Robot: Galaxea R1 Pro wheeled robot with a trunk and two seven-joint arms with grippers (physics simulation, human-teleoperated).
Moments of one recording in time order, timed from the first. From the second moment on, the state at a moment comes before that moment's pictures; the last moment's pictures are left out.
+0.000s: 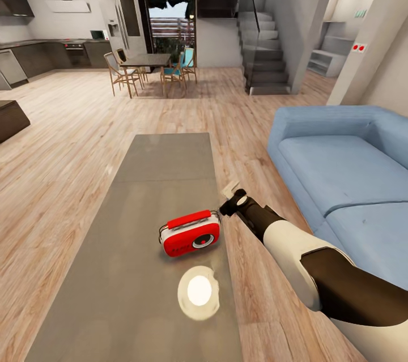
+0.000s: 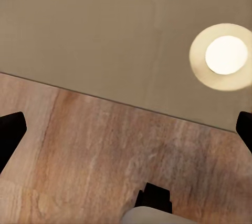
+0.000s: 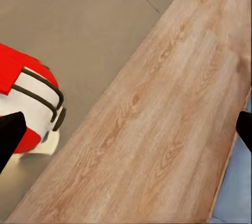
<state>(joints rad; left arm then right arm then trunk) -0.16 -0.02 0.29 -0.36 -0.04 -0.36 0.14 -1.18 0.17 0.19 -0.19 0.55 0.22 0.12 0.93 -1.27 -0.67</state>
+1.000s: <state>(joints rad) -0.16 -0.02 0.29 -0.36 -0.04 -0.37 0.14 -1.18 0.17 0.40 -0.30 0.54 0.24 0.56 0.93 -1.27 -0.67</state>
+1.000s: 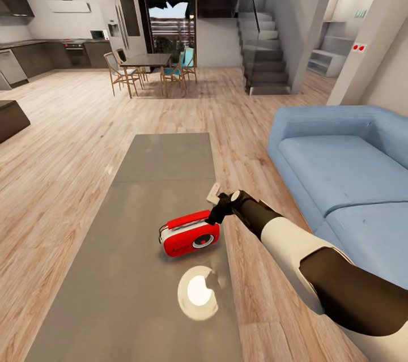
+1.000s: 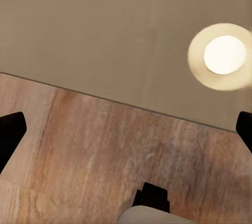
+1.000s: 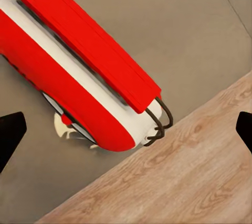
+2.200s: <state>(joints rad) -0.16 -0.01 0.29 -0.35 -0.06 -0.37 0.14 -1.18 0.17 0.40 -0.29 0.53 0.22 0.51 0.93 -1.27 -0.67</state>
